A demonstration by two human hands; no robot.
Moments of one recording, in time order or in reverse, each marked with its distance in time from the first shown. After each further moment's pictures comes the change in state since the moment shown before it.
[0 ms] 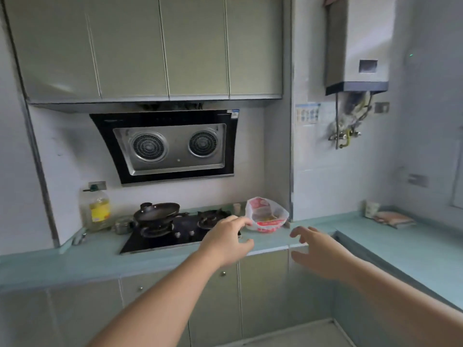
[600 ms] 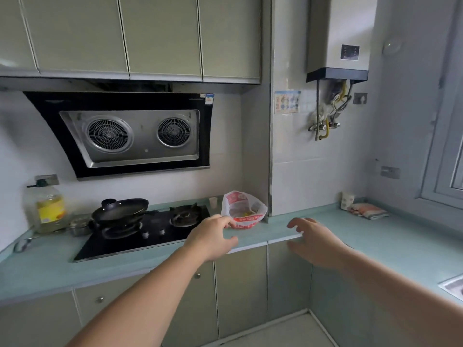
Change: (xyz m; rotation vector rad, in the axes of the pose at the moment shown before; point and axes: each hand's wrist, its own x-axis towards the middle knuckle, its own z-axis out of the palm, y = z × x) left_hand 0.096 -0.031 0.060 -0.019 -0.111 -0.059; right_hand 0.075 0.073 0.005 0.001 0.039 0.152
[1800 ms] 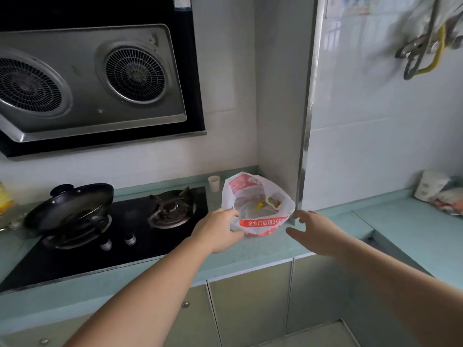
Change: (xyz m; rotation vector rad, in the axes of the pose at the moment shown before) left_hand 0.415 -0.160 0.184 0.065 -0.206 -0.164; right_hand 0.452 0.135 0.150 0.048 -0.264 0.062
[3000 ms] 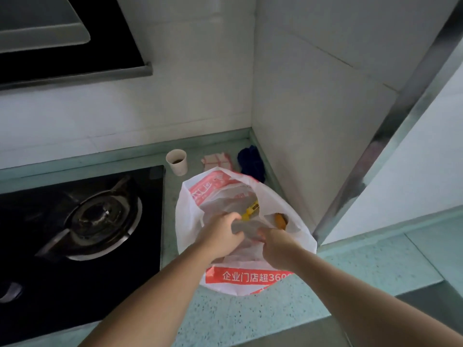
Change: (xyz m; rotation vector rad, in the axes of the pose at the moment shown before) left_hand 0.342 -0.076 0.184 -0.267 -0.246 -0.188; right_hand 0.368 0.102 0.144 -0.023 -0.455 0.083
